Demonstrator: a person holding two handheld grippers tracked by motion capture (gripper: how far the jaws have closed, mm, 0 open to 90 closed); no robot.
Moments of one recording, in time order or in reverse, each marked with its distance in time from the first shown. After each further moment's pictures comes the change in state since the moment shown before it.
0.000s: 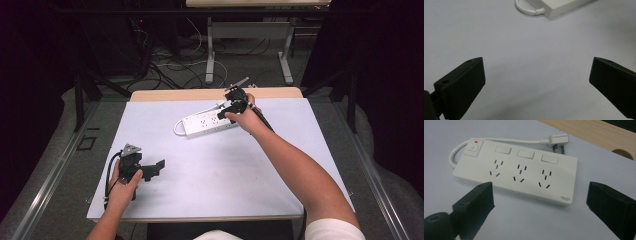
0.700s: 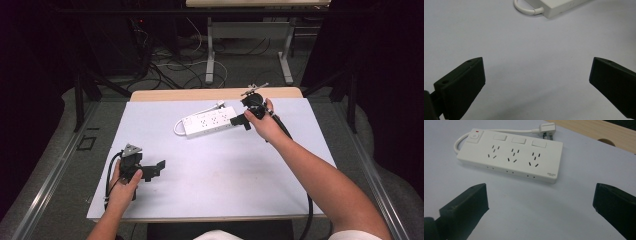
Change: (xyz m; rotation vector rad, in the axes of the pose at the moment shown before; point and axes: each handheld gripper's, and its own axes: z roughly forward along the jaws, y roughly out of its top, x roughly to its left) left arm -0.002 0.000 0.000 0.005 -0.003 0.017; right arm -0.021 -0.036 -0.042 -0.037 0.021 0.005
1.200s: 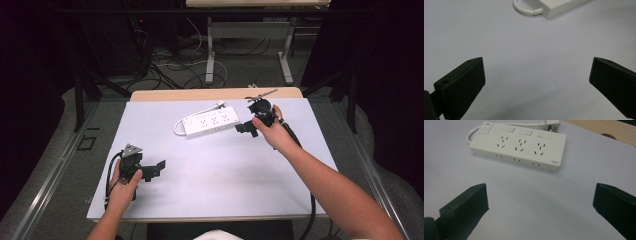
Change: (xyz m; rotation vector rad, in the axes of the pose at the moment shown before) left arm -0.001 0.000 0.000 -0.007 0.003 0.001; right arm 0.000 -0.024 -0.026 -0.014 0.036 -0.022
